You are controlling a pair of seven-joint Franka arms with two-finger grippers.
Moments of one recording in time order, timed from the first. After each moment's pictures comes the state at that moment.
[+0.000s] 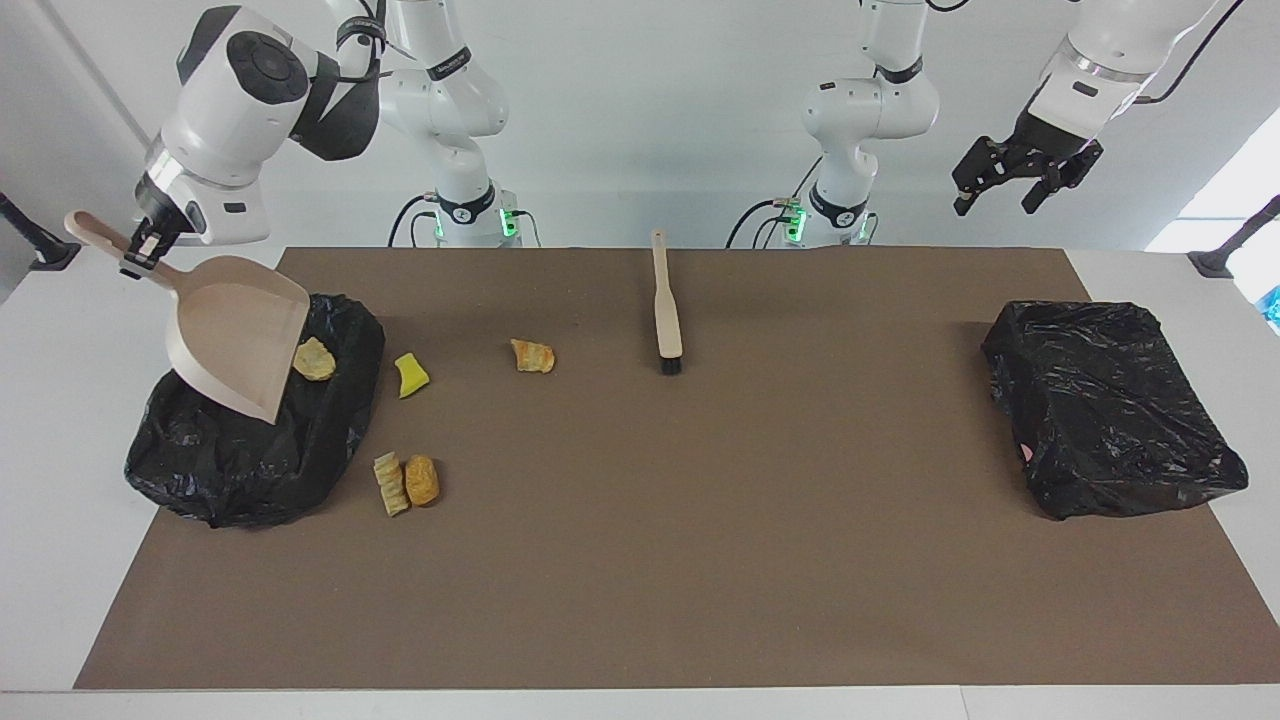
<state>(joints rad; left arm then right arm) -0.03 -0.21 -0.02 -1.70 -0.05 1.44 -0.08 -0.17 -0.13 0.05 -1.90 -0.76 1.84 -1.46</state>
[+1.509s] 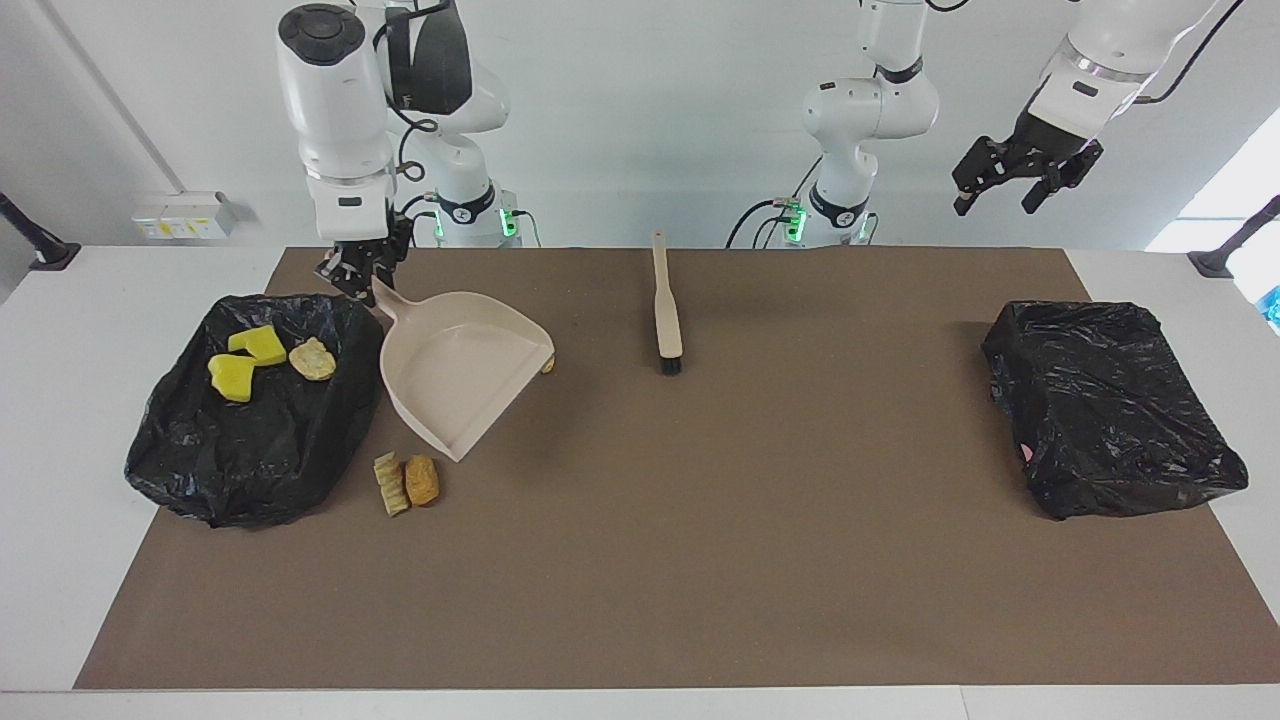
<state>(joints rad) -0.03 -0.21 -0.02 -1.70 -0.05 1.44 -0.08 0.17 -0.09 0.07 -1.88 -0.09 1.77 -0.50</state>
